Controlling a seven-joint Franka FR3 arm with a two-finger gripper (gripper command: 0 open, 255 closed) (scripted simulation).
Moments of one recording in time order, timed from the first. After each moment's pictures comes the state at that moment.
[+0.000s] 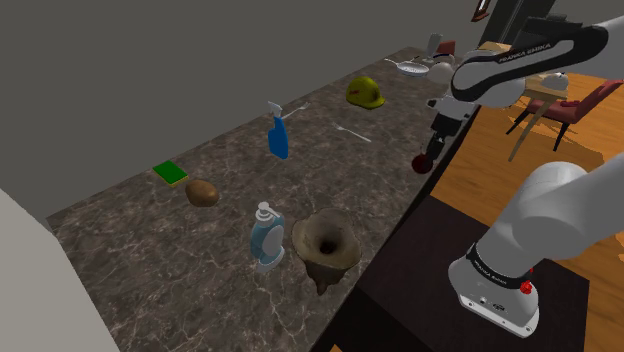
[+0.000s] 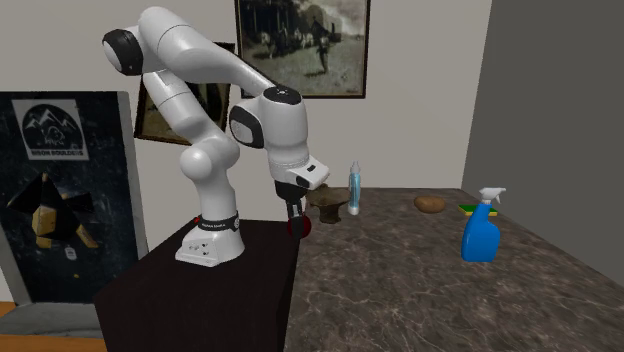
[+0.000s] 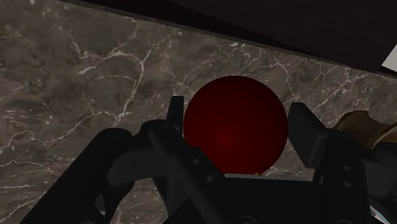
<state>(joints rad) 0.01 -0.54 -0.69 -2.72 -0.06 2.10 -0.83</state>
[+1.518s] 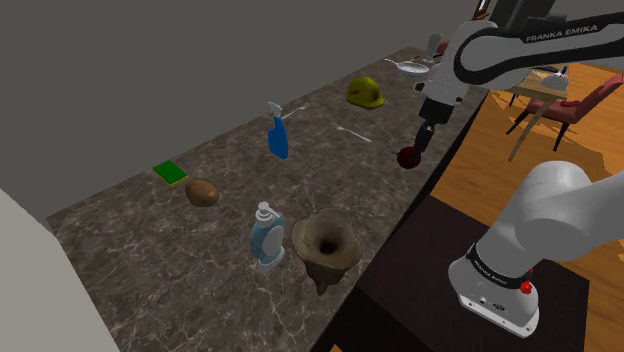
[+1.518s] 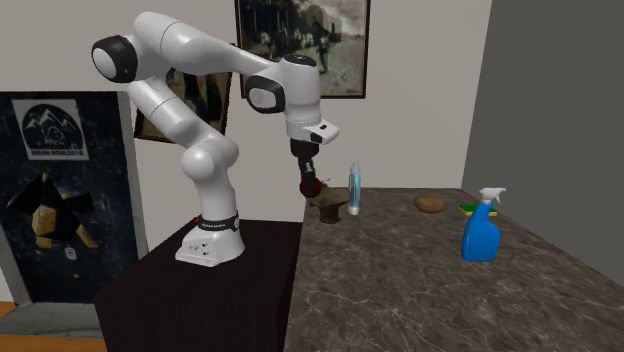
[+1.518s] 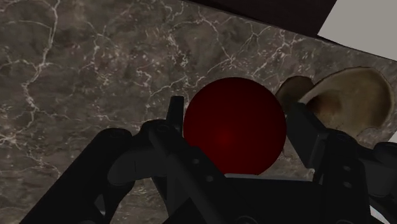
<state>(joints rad) 0.06 -0.75 -0.42 -2.74 0.05 1.94 -0.55</state>
